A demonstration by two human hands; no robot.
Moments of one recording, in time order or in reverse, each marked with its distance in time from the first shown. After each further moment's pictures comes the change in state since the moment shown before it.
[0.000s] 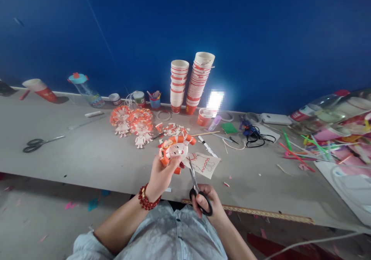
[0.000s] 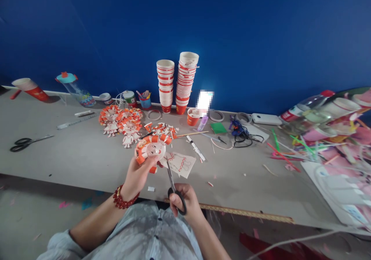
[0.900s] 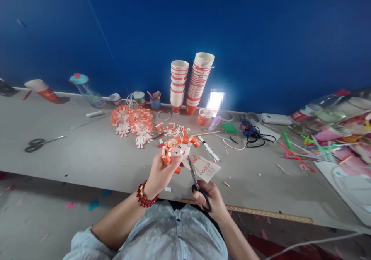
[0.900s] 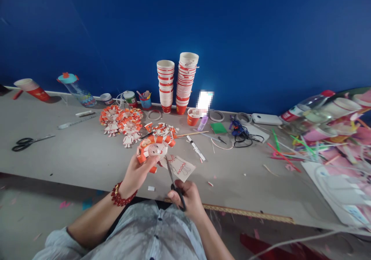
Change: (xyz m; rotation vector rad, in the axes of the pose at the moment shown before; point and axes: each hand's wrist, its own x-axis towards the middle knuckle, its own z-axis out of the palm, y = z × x) left_hand 0.002 0.011 -0.005 0.180 -0.070 0.041; right_hand 0.004 -0.009 -0.007 -0.277 0.062 -0.044
